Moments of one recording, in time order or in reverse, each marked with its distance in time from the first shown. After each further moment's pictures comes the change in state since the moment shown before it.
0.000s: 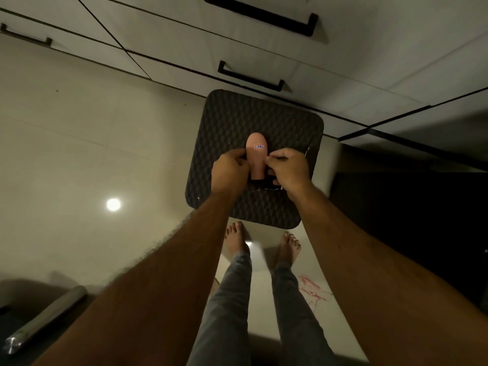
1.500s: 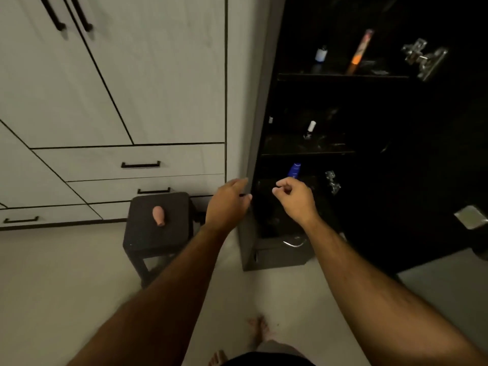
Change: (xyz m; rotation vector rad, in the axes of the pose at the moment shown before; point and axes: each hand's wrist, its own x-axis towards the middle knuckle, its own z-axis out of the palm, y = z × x) left_hand -0.515 0.231 0.094 0.404 0.041 0.991; right_hand -0.476 0.109 -0.411 0.017 0.576 -0.508
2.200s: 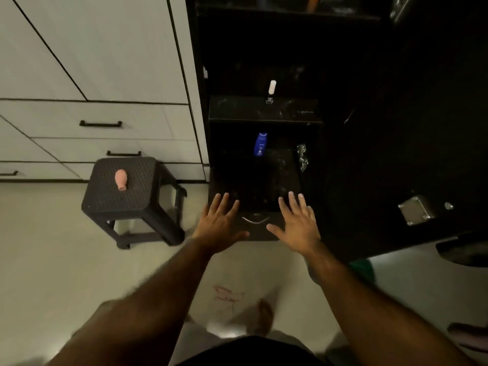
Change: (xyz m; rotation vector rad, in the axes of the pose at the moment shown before) left_hand -0.043 0.064 0.201 0.505 -0.482 -0.140; right_hand -0.012 0.237 -0.098 -0.806 -0.428 -0.144
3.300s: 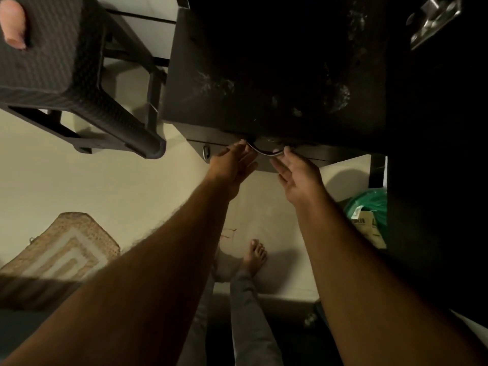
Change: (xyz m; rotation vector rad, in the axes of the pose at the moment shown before) left_hand 0.179 0.013 0.229 -2.135 0.025 -0.808; right_hand 0.158 0.033 0.237 1.683 -0.223 0.851
